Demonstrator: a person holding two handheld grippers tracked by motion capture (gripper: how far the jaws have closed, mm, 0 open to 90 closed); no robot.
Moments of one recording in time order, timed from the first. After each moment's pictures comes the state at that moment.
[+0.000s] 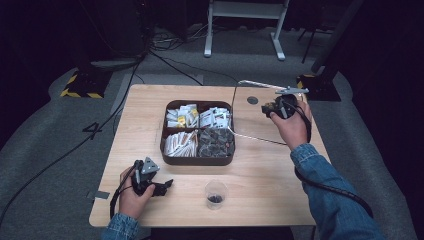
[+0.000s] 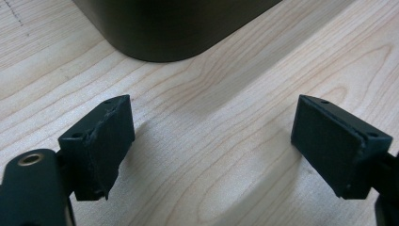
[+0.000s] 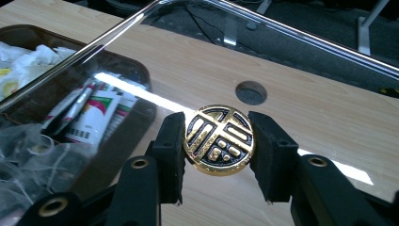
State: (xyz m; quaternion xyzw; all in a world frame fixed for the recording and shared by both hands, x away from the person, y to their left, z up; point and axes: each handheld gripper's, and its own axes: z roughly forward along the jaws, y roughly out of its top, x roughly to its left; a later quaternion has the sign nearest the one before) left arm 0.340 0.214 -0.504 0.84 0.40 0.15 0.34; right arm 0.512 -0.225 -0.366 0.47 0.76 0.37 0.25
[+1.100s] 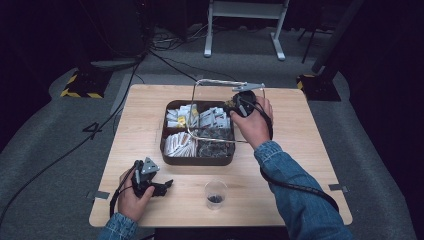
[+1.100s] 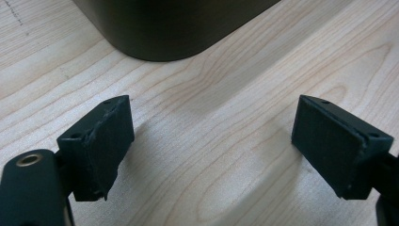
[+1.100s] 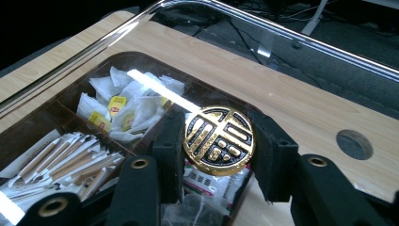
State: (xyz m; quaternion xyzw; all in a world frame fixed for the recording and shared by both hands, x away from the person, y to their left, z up) left arm 0.339 0.214 -0.504 0.84 0.40 0.15 0.34; right arm 0.499 -0.105 -0.348 0.41 0.79 0.39 0.22
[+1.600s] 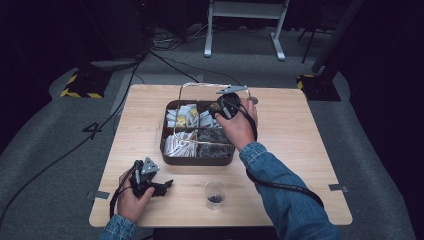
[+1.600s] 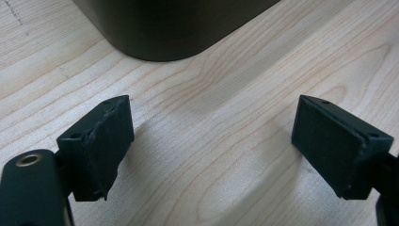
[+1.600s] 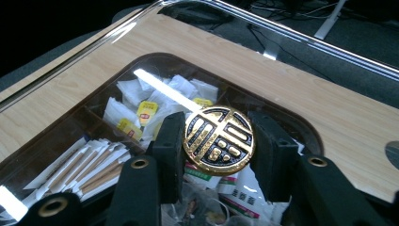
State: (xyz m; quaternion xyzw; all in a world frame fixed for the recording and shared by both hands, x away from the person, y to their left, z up) left arm 0.339 0.214 -0.504 0.84 0.40 0.15 0.34; right arm 0.498 -0.064 -0.360 0.40 0.80 0.39 0.21
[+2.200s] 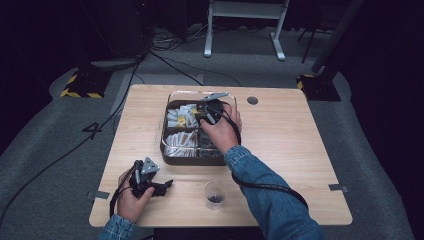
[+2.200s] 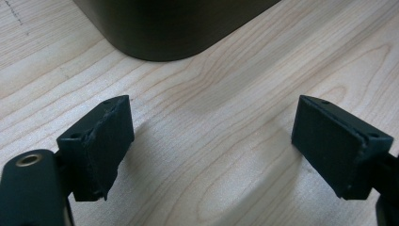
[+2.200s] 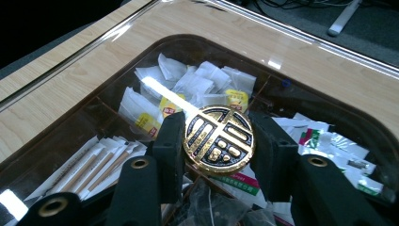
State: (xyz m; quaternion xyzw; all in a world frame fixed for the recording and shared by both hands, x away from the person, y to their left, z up) left arm 0.339 0.214 -0.504 0.84 0.40 0.15 0.34; right arm 0.504 -0.024 -0.393 0.39 0.81 0.38 0.19
